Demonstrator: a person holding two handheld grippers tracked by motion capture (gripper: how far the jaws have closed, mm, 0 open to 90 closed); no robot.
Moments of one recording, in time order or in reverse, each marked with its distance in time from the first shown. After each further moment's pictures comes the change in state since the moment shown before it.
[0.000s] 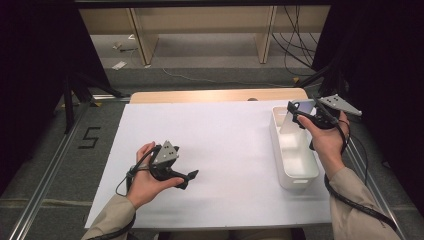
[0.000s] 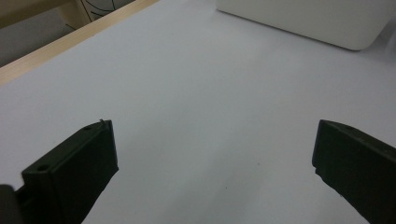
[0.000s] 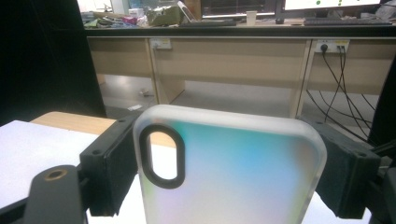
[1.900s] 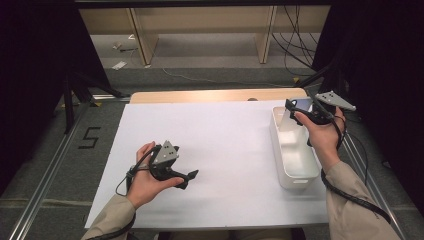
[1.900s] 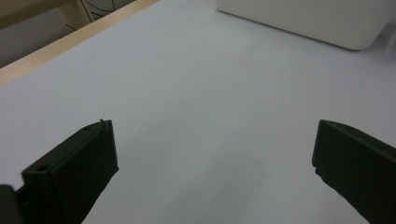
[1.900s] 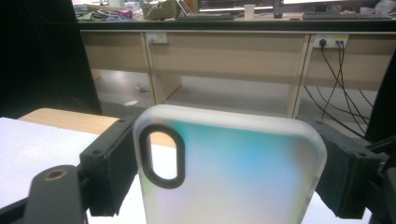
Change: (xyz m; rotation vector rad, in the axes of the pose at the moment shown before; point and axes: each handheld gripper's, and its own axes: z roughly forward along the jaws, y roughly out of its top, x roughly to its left) left arm 0.000 0.000 0.000 -0.002 0.001 0.004; right arm -0.004 -0.001 0.018 0.023 -0.013 -0.006
